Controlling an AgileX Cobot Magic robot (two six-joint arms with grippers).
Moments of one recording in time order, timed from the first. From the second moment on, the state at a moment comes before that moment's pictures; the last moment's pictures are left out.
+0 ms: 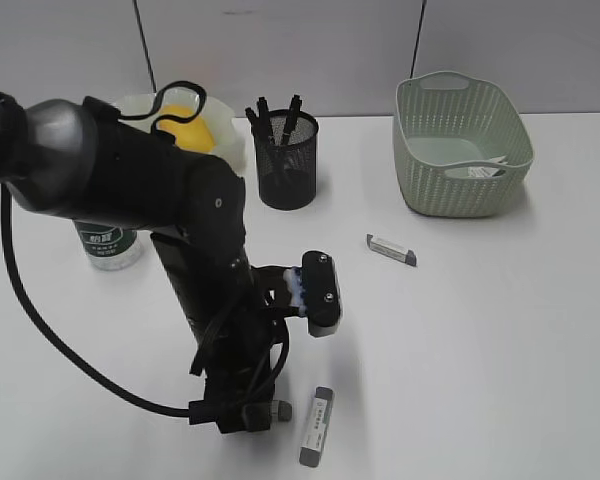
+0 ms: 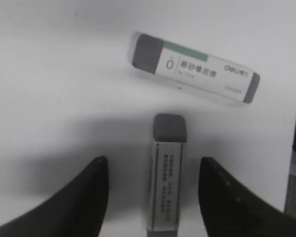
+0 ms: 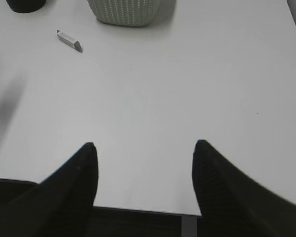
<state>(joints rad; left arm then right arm) -0.78 2.01 -1.17 -0.27 0.77 0.92 0.06 0.09 -0.51 0.06 1.05 -0.08</state>
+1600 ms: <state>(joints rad) -0.63 1.98 -1.27 -0.73 -0.43 0.72 0.06 0.09 -0.51 0.06 1.05 -0.08</state>
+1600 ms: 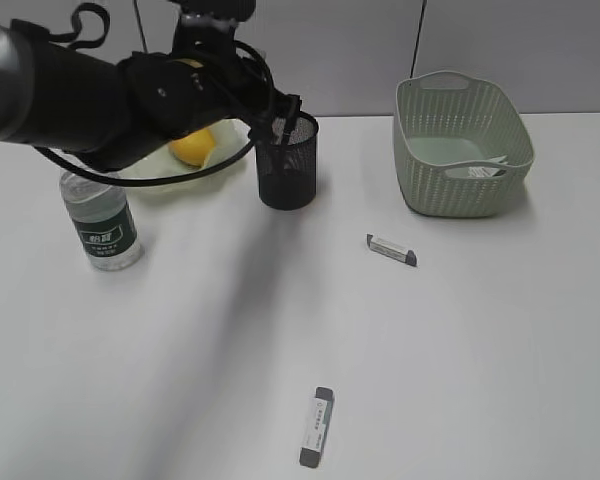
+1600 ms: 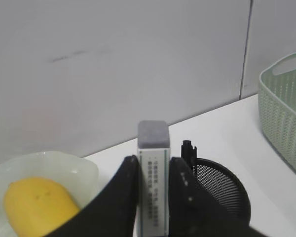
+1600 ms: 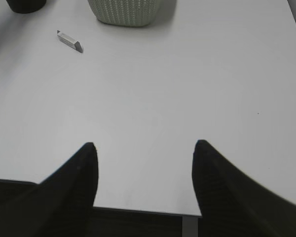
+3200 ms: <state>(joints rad) -0.63 2.23 -1.41 -0.35 -0.49 0.38 0.06 0.09 -0.51 0.06 1.05 -0.07</state>
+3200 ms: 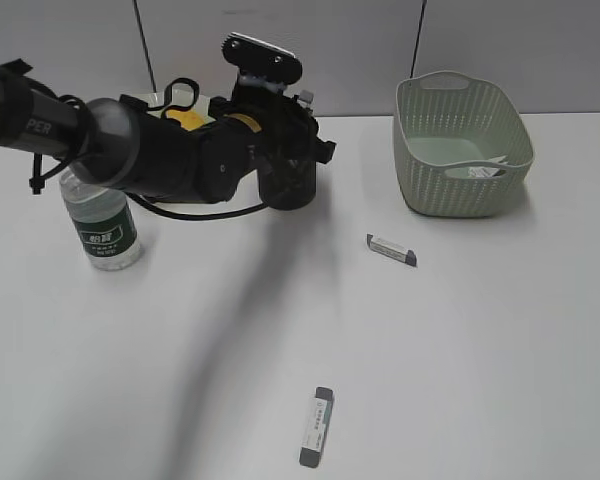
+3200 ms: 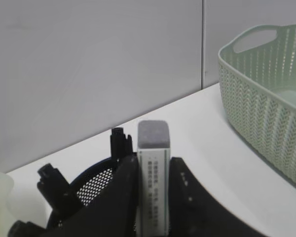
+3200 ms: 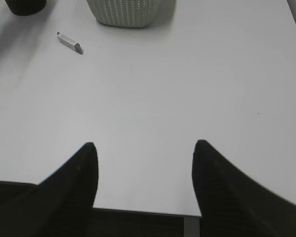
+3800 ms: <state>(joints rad) -0.62 2.18 -1.41 -0.34 -0.46 0.38 0.06 0.09 -0.51 0.06 1.05 -0.07</state>
